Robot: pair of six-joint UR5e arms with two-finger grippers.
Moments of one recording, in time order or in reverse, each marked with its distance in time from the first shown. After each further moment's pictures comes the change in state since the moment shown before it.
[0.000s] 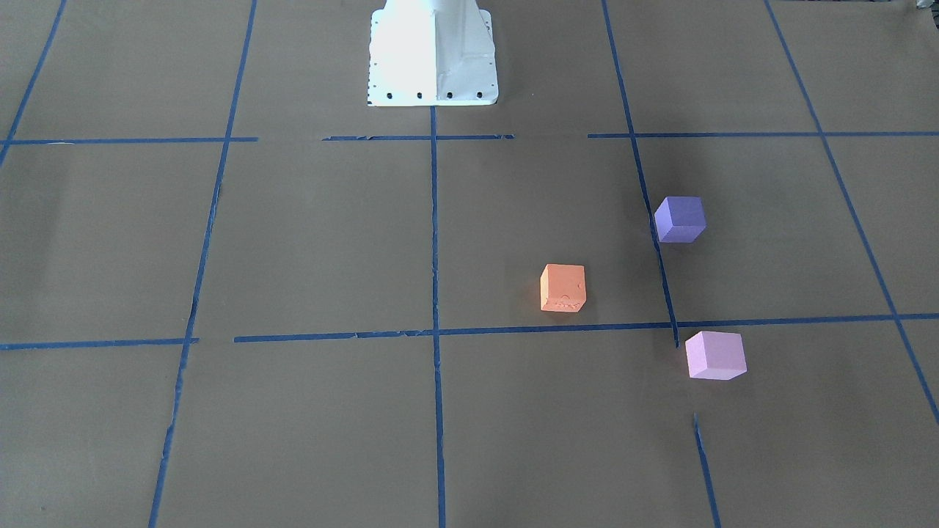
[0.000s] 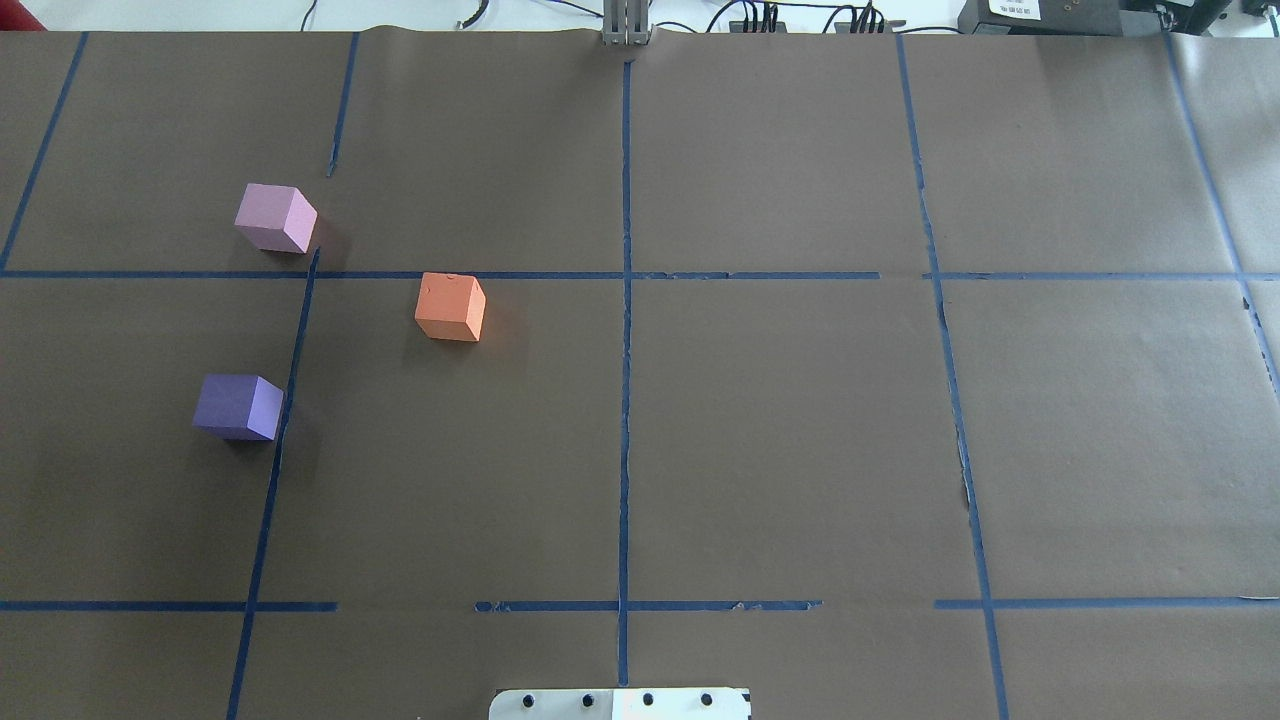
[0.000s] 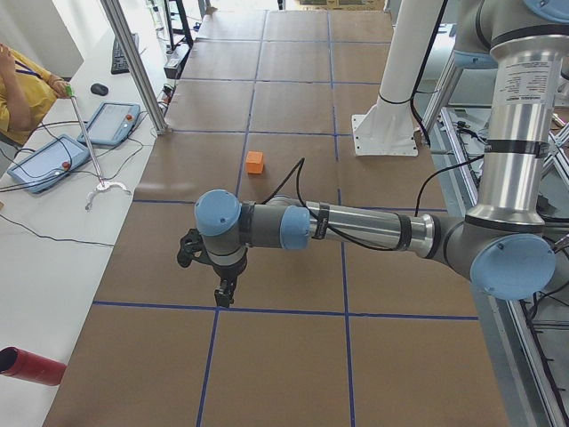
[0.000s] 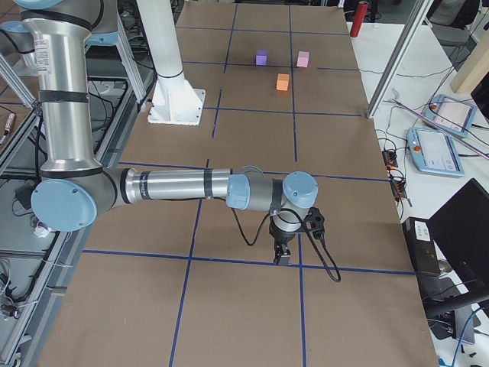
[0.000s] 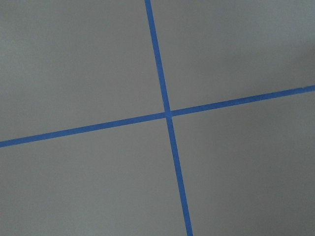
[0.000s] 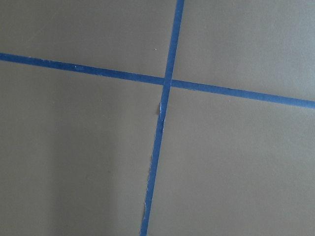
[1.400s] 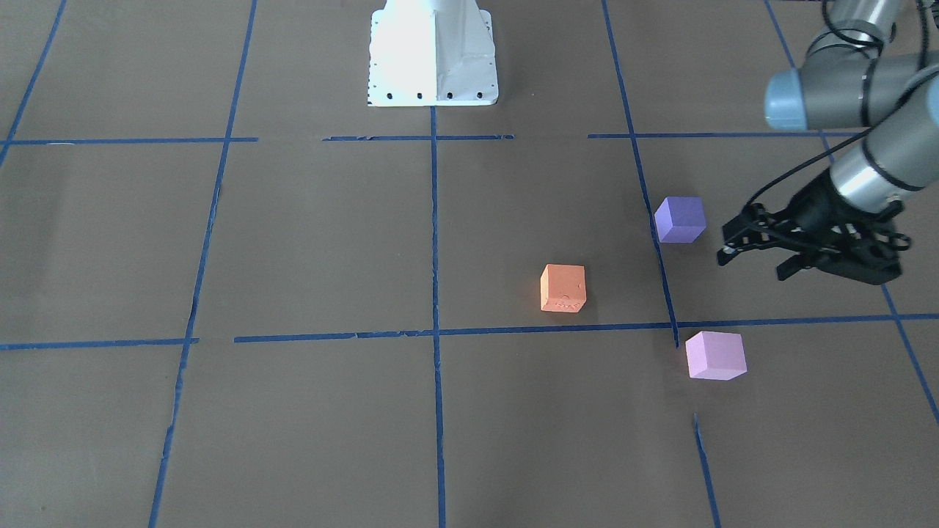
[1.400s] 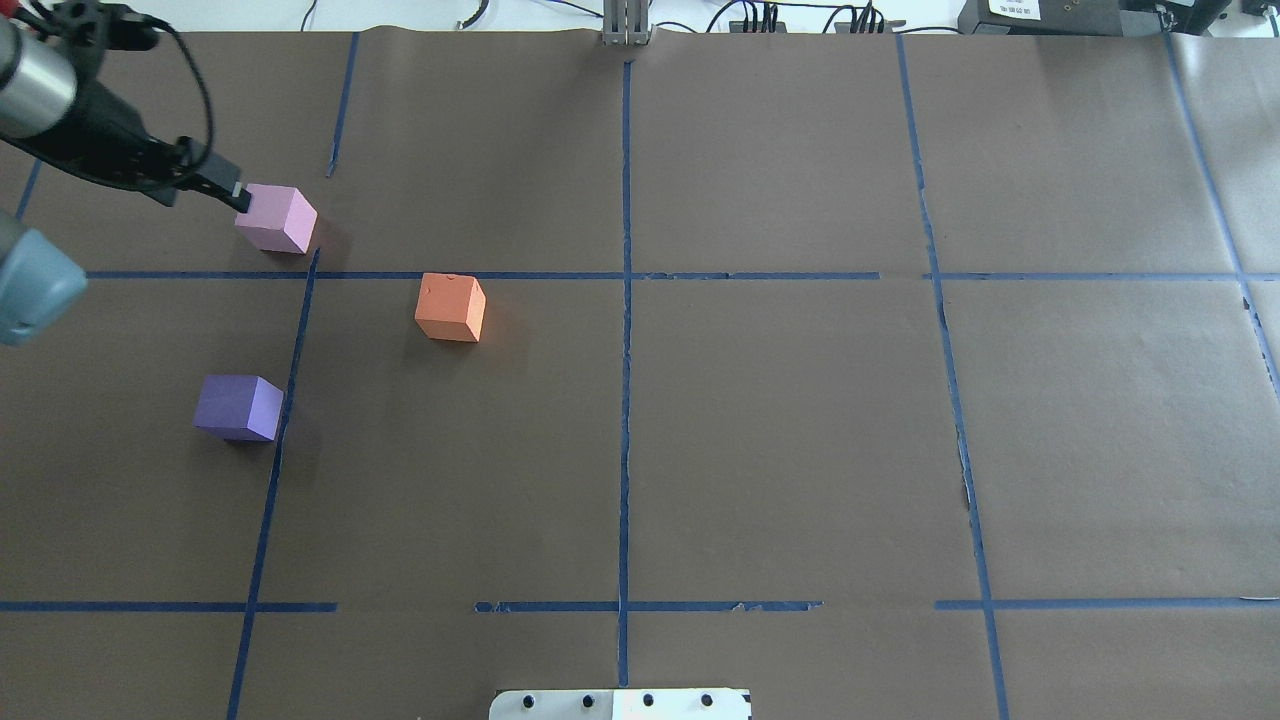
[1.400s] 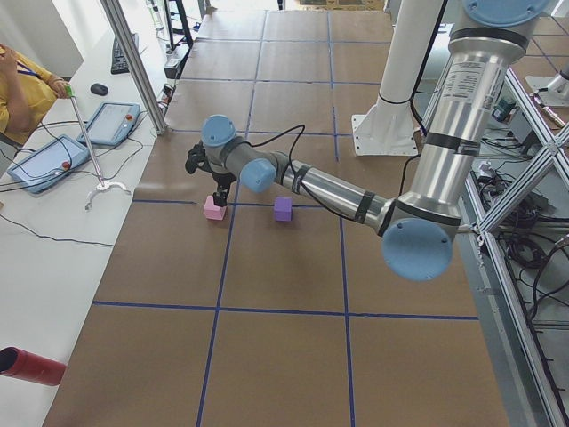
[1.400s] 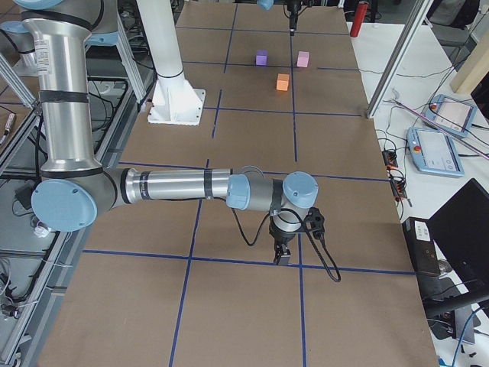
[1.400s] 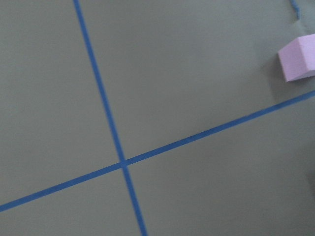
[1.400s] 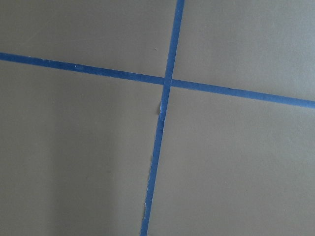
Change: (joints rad) left arm 0.581 -0.337 -0.027 -0.374 0.097 -0.901; right arm -0.001 0.000 0.000 0.000 0.000 0.000
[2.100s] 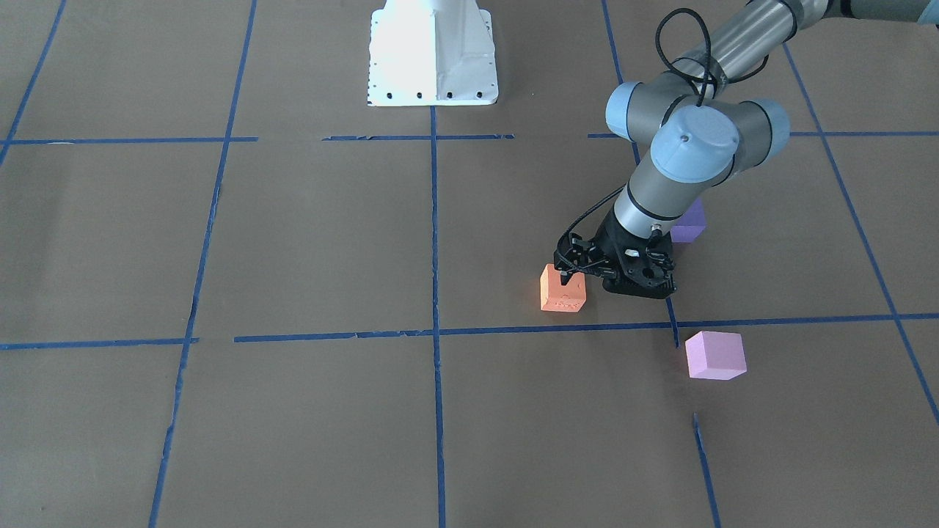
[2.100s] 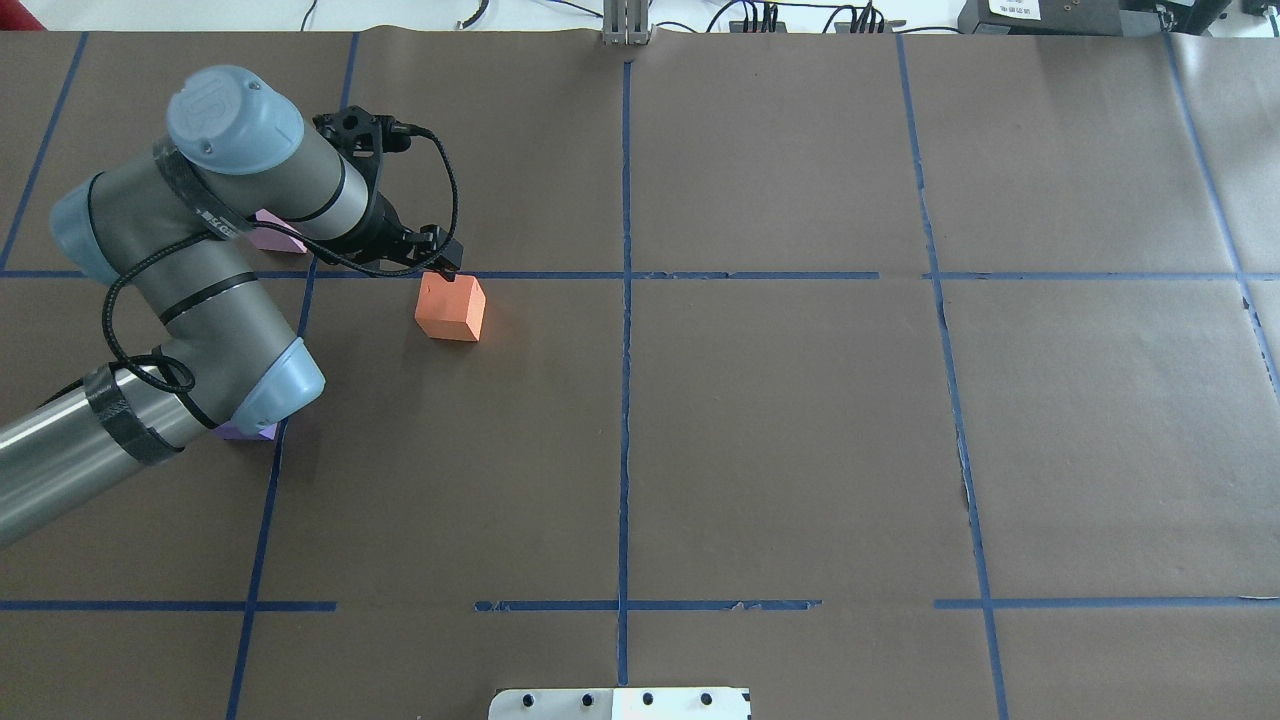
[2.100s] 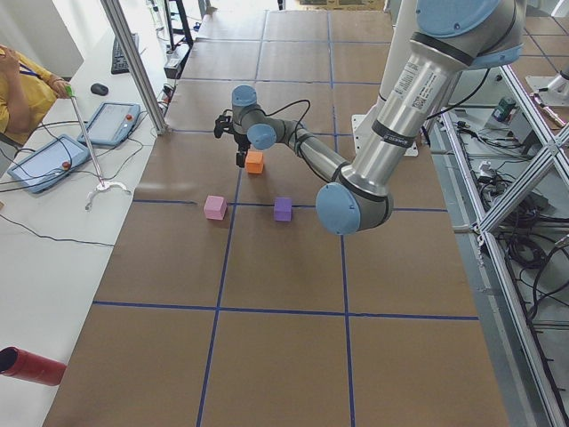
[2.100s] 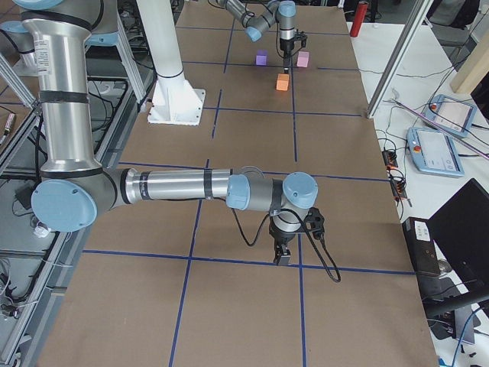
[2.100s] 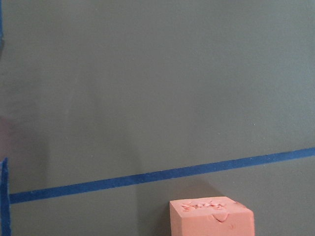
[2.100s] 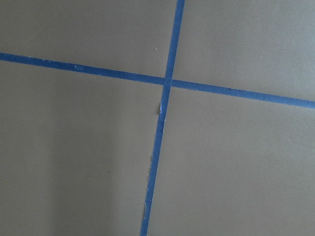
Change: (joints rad) left arm 0.255 -0.161 0.137 -0.049 0.228 -0.256; right arm 0.000 0.000 0.000 0.000 0.000 0.000
